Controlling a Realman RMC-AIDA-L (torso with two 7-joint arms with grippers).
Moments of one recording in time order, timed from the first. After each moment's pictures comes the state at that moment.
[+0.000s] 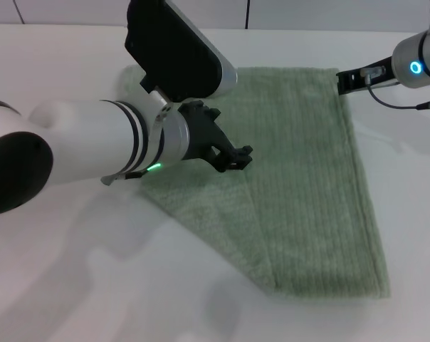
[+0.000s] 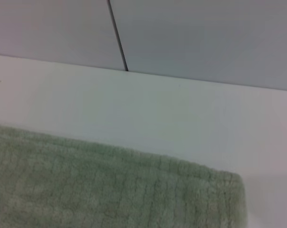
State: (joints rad) left arm -0.34 -2.07 -1.15 -1.58 2.76 -0.85 0.32; right arm 0.86 2.06 1.93 0.73 -2.65 0.89 -0.31
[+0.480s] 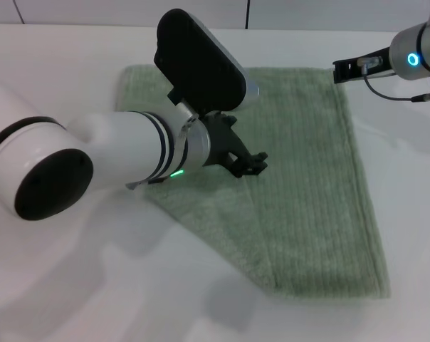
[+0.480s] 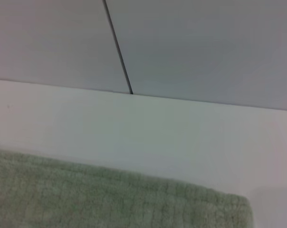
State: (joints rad) left arm -0.42 -2.07 -1.09 -1.44 2.76 -0.74 0.26; right arm 0.86 2.06 1.94 0.74 -2.62 0.85 -0.31
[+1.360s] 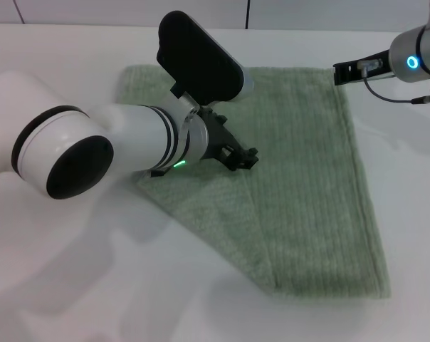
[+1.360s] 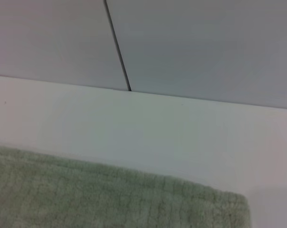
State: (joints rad) left arm -0.54 -2.07 -1.09 -1.23 2.75 -0.66 0.17; right arm 0.86 2.06 1.93 0.72 -2.62 0.83 -0.33
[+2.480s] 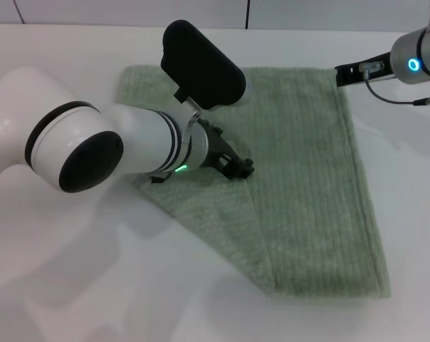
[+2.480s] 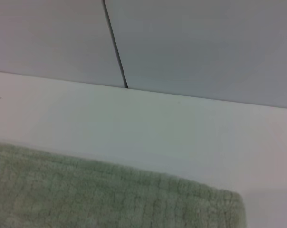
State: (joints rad) left arm -0.59 -2.07 -1.08 -1.16 2.73 -0.69 0.13; right arm 0.86 2.06 1.93 0.71 -2.62 0.82 -0.34
